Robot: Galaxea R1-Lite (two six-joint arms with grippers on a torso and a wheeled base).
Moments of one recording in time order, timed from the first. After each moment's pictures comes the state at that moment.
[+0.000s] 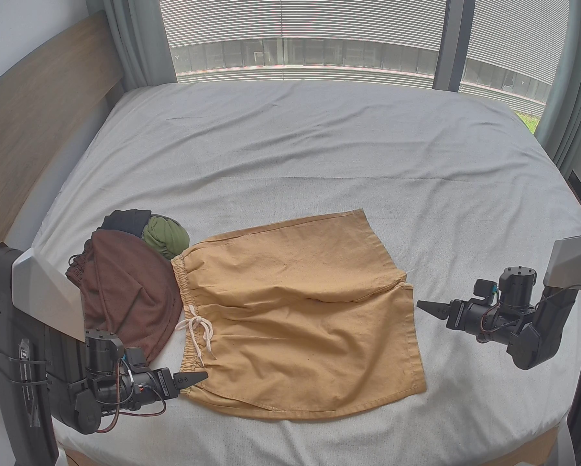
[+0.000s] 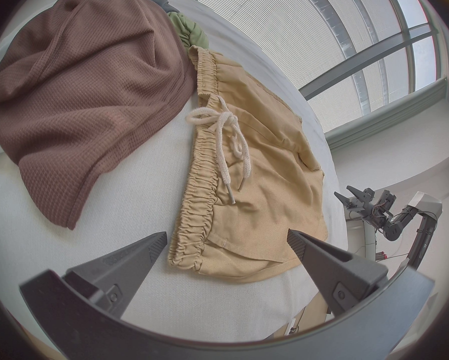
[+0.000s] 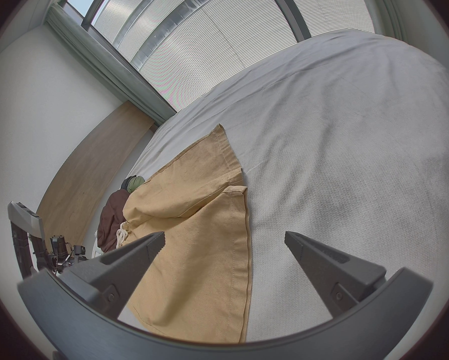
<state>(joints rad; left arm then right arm) -0.12 2.39 -0.13 -1.54 -0.45 -0.47 0.06 2.28 -0.49 -1.33 0.46 0.36</state>
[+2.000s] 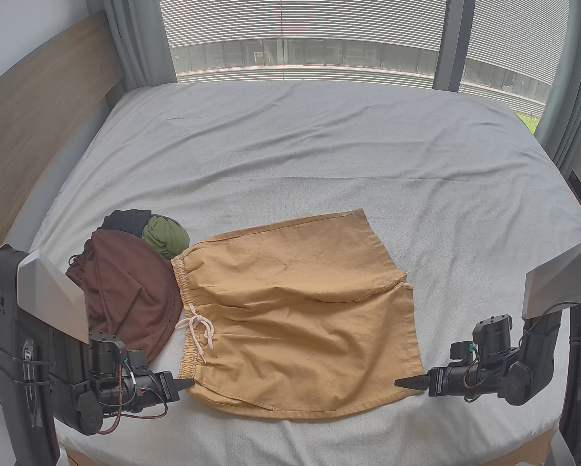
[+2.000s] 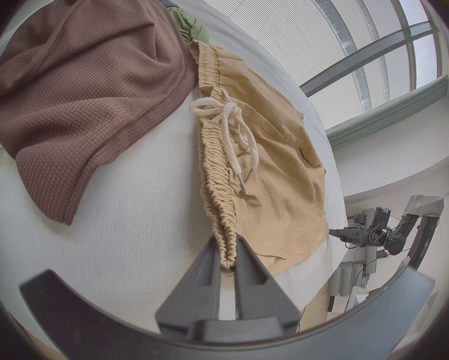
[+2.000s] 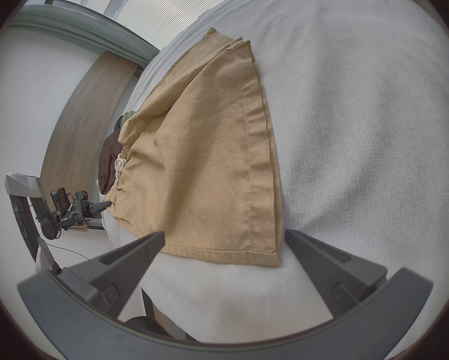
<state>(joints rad) -0.13 2.41 -0.13 -1.54 -0.45 -0.45 0.20 2.35 -0.27 -1.23 0.46 0.35</state>
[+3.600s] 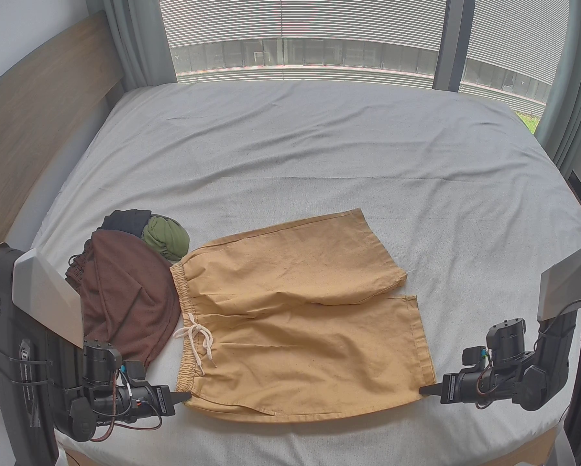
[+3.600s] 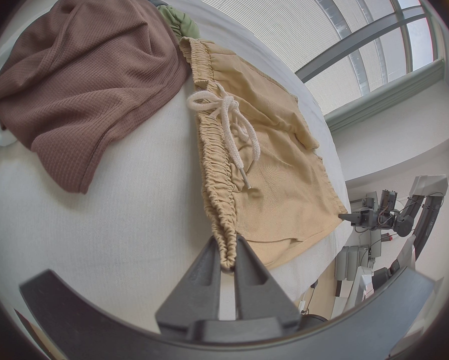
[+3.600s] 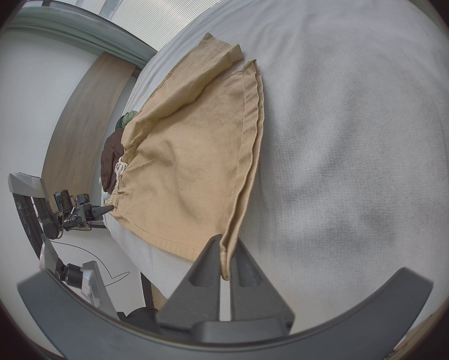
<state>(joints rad) -0.12 2.40 -0.04 -1.55 -0.47 -0.35 0.19 2.27 -0.15 -1.24 0.46 0.36</state>
